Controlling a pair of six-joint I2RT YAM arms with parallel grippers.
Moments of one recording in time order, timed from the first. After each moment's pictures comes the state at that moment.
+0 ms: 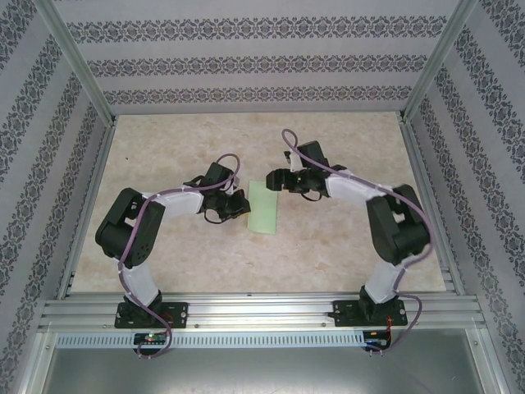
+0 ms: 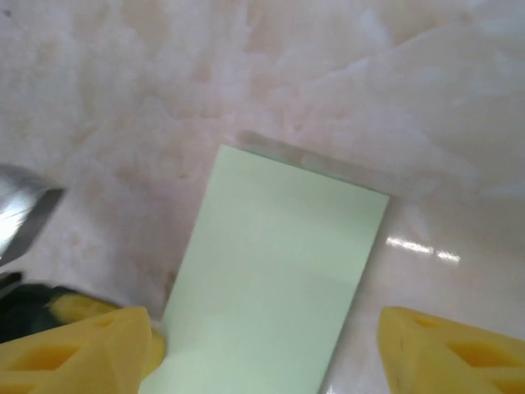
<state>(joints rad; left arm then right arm) -0.49 1.80 0.98 -0.19 0.50 -0.85 0.42 1.73 1.07 -0.18 -0.41 0.38</state>
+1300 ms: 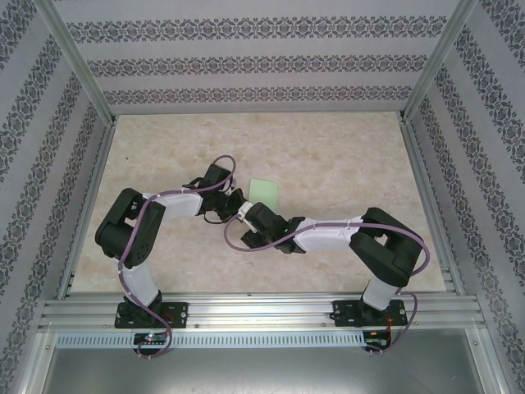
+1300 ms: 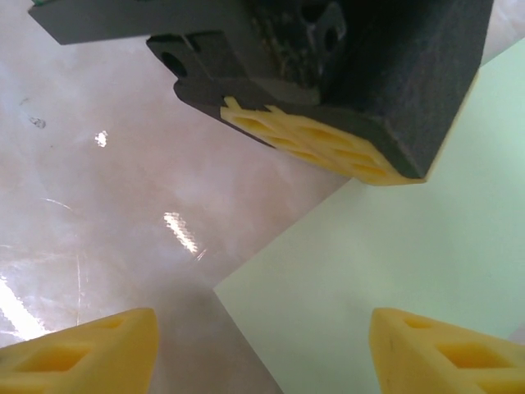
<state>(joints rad) -0.48 1.80 0.95 -0.12 0.51 -0.98 0.98 1.71 0.85 -0.05 0.20 -0.02</state>
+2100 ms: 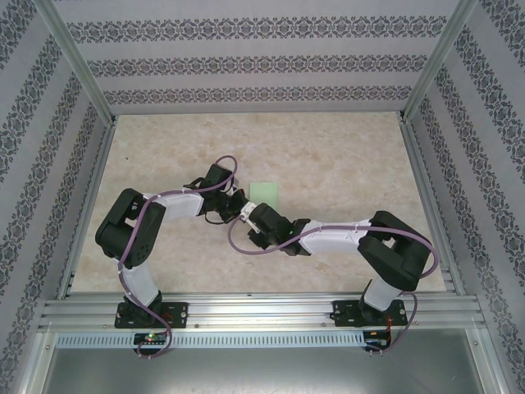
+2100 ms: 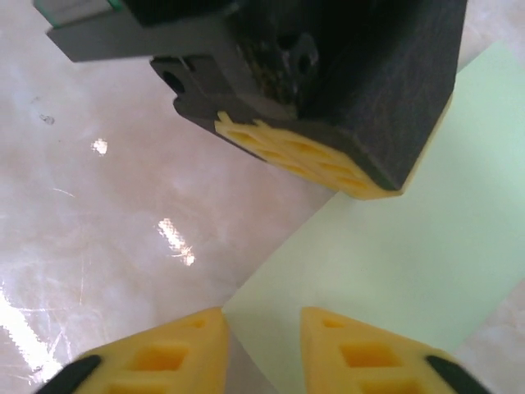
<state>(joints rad) -0.49 1.80 0.96 -0.12 0.54 -0.98 0.98 1.65 0.81 -0.03 0.20 -0.04</state>
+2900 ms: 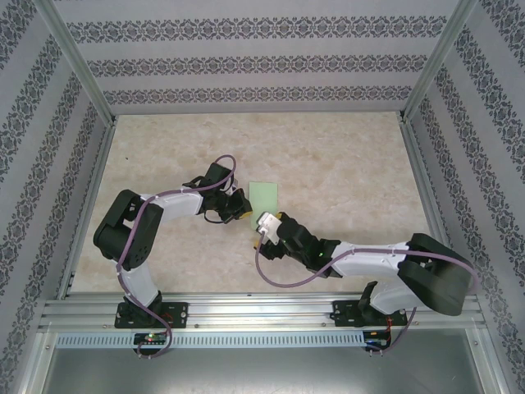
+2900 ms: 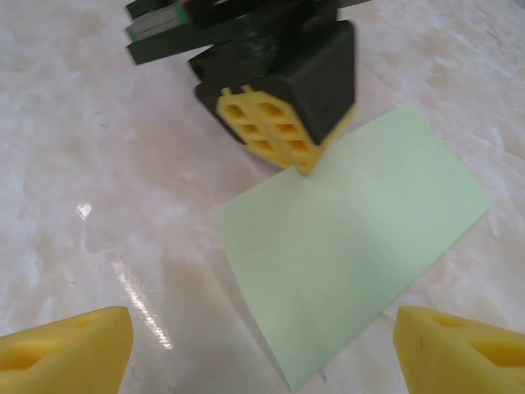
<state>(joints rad) -0.49 1.78 0.97 -0.19 0.54 -1.00 1.03 1.39 0.47 0.29 0.23 -0.19</state>
